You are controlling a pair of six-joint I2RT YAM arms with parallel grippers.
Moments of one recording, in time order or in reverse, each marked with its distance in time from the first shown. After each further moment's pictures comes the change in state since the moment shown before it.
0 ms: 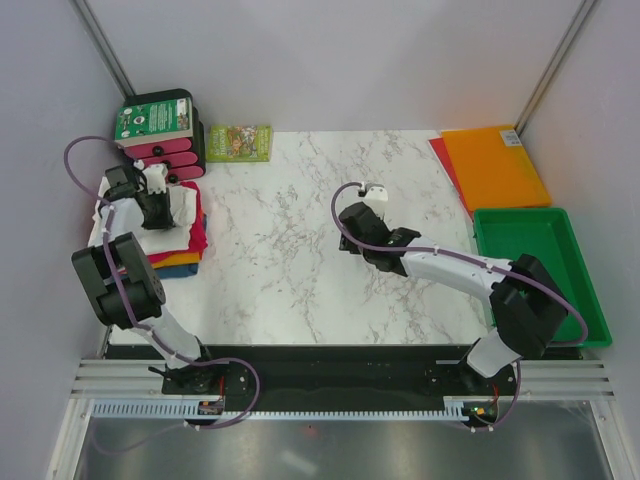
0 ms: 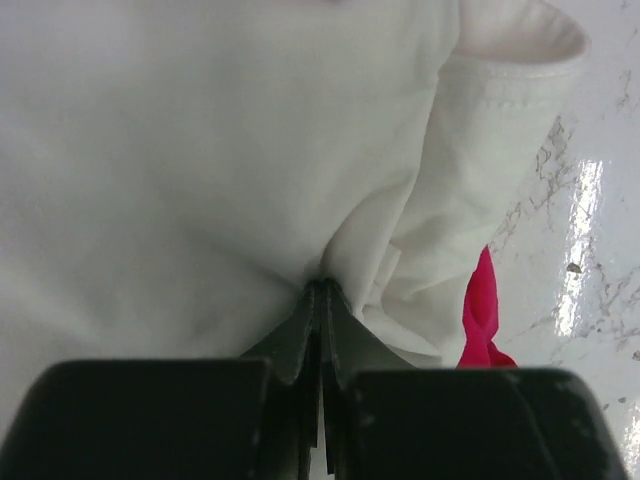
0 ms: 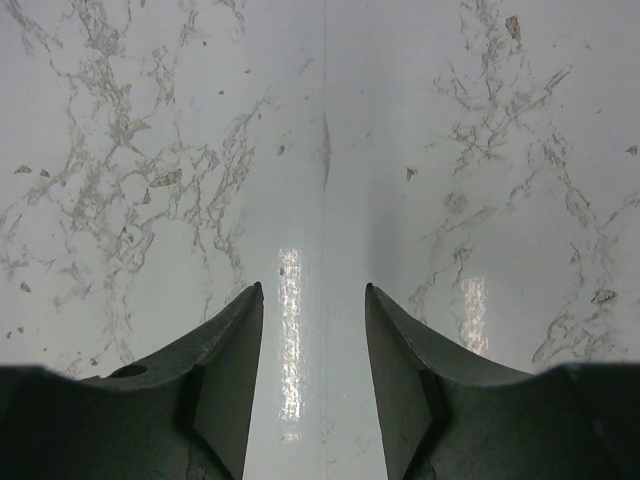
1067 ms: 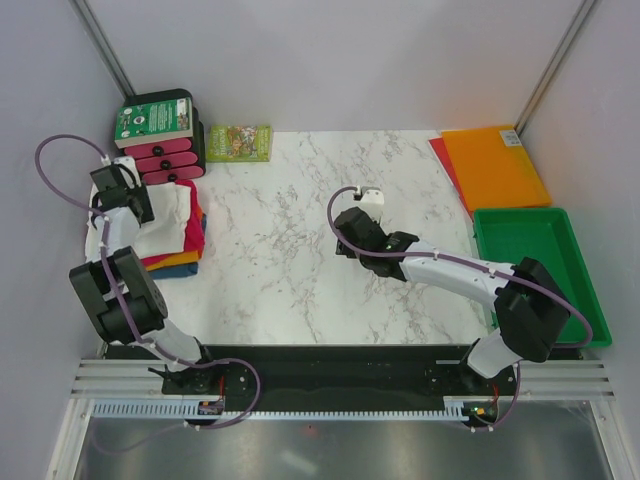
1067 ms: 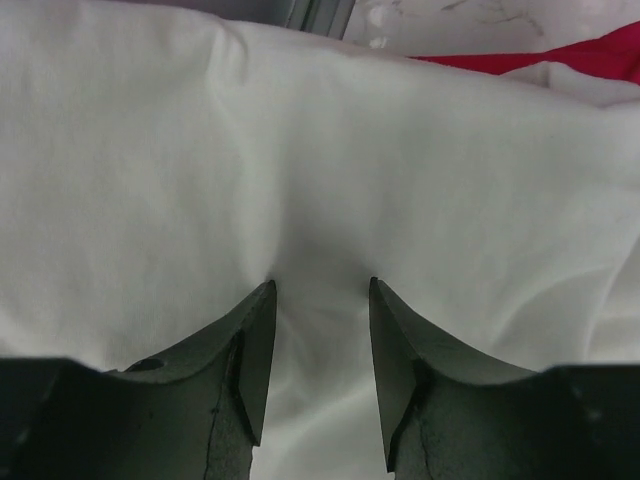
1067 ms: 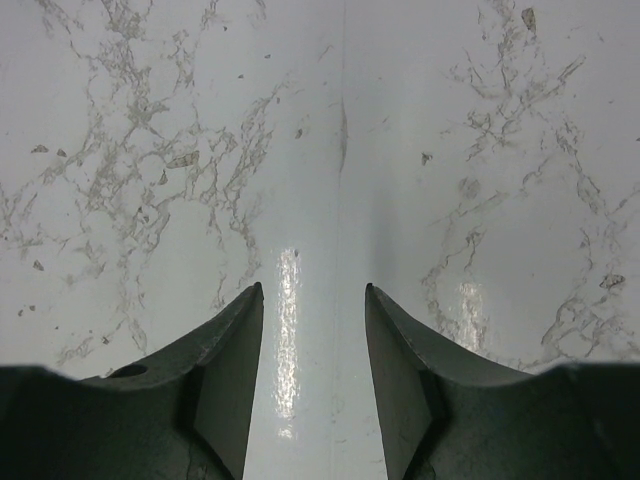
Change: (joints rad) left arm 0.032 -0.106 -0.076 0.230 -0.319 -0.110; right arm 0.051 -0.012 0.009 -0.031 0.032 0.011
